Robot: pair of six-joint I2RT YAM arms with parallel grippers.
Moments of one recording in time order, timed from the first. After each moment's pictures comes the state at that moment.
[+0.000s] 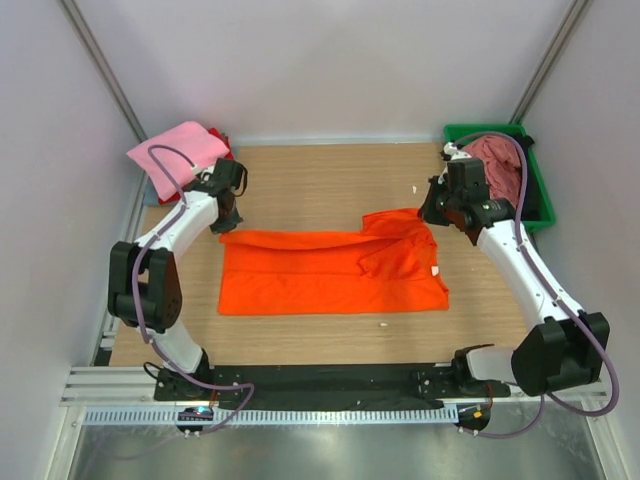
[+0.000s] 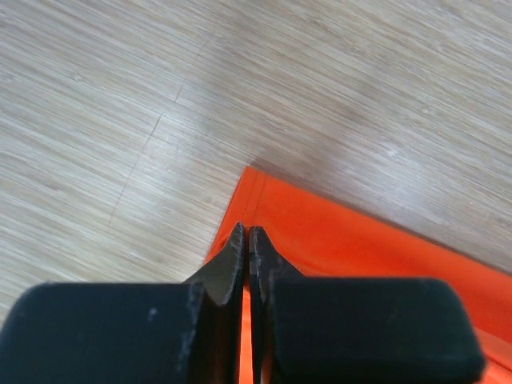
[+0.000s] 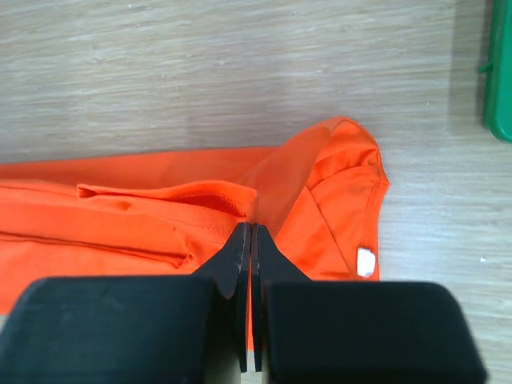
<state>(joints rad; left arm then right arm) -0.23 1.71 1.31 -0.75 -0.40 -0.55 0.18 1.31 1.17 -0.59 -0.04 0.31</state>
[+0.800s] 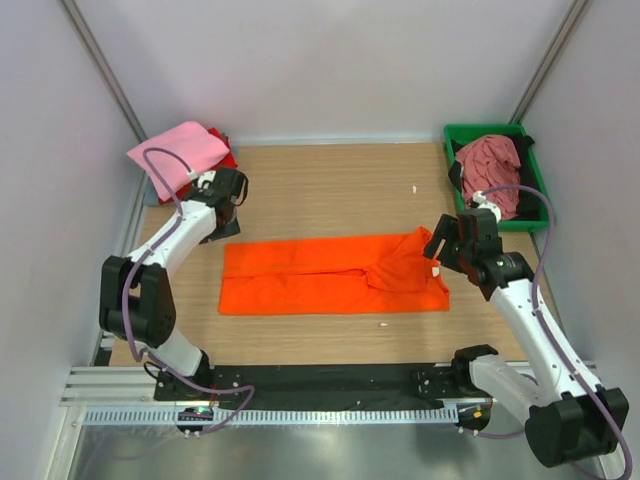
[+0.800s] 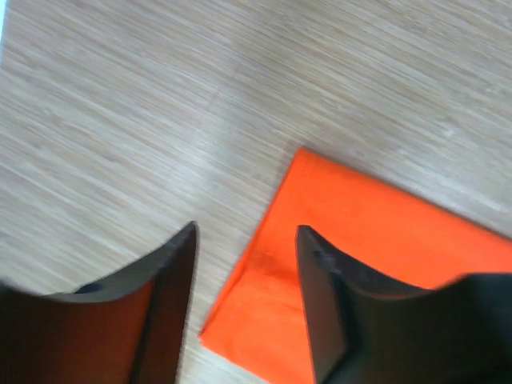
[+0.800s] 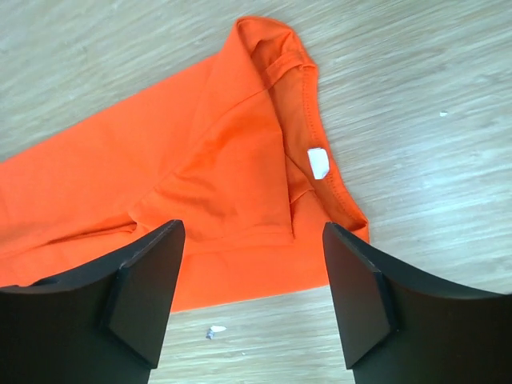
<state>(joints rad) -0.26 1.62 1.23 -0.79 -0.51 -0.55 0.18 0.95 0.81 -0.65 0.12 0.52</state>
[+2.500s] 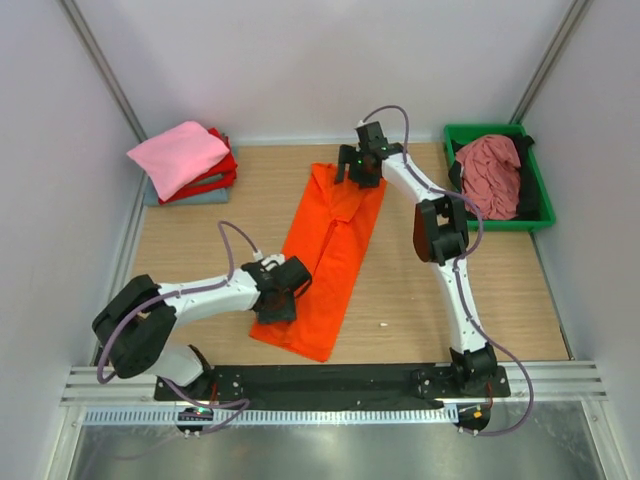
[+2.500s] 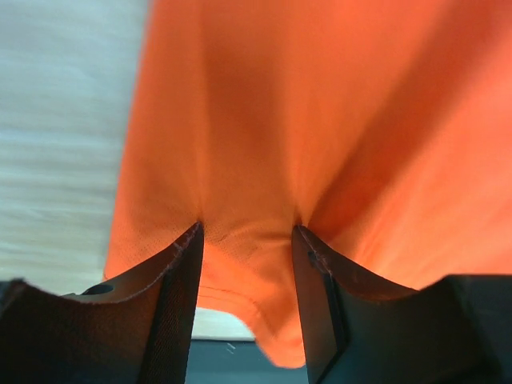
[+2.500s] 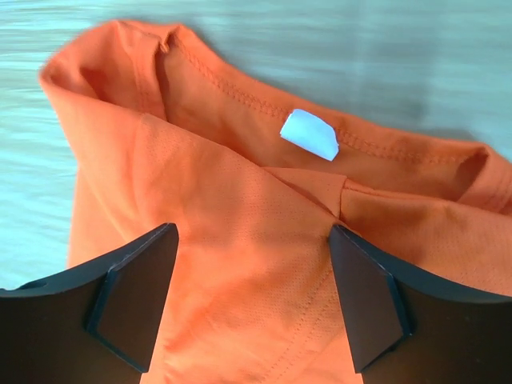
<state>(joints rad) -0.84 1.46 0.77 -0.69 -0.24 -0.97 0.34 2.53 2.25 -0.63 -0.10 0.42</state>
